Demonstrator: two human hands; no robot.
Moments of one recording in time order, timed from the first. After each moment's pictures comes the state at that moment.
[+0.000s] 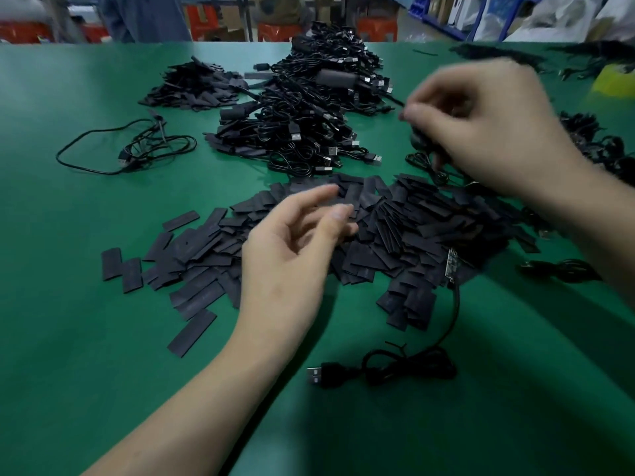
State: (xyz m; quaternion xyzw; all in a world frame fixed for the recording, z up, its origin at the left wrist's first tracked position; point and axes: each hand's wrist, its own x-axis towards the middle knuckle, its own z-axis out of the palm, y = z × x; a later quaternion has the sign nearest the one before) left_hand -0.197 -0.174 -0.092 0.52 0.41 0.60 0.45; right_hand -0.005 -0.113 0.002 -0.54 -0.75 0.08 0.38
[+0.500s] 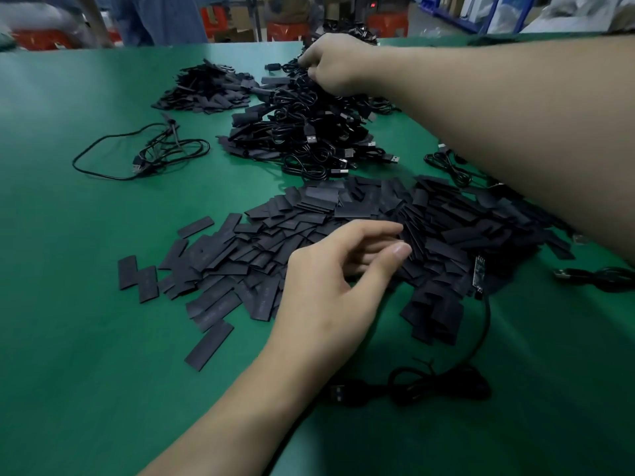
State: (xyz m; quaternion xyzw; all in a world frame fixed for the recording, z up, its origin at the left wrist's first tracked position) left_hand -0.192 -0.178 -0.097 0.63 0.44 0.50 0.40; right_hand -0.109 0.075 0.010 -0.54 -0.83 0.00 0.14
